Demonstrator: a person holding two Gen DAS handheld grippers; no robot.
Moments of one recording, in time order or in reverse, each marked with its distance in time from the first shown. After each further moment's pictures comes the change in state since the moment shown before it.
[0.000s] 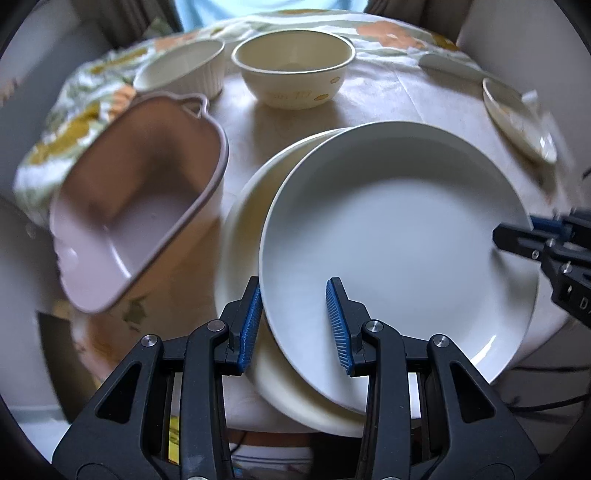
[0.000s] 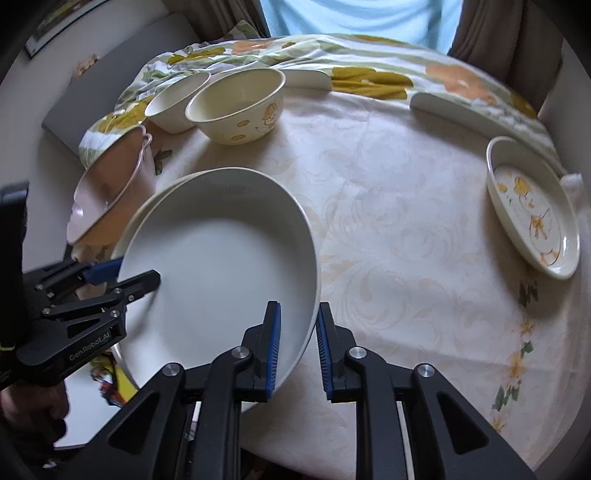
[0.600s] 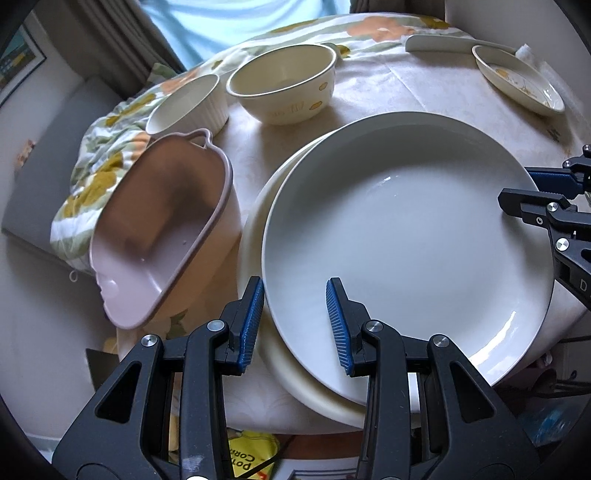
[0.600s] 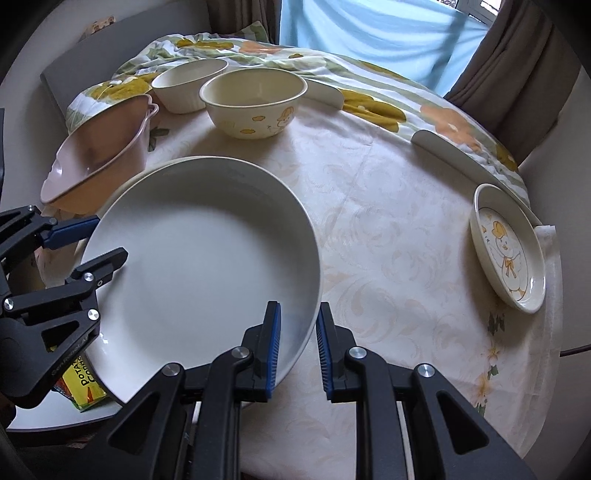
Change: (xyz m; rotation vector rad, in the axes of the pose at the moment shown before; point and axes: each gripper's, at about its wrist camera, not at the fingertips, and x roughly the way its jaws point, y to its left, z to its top) left arm -0.008 -0.019 -0.007 0.158 -0.063 0.169; right arm 0.004 0.025 -0.007 -0.129 -0.050 -0.174
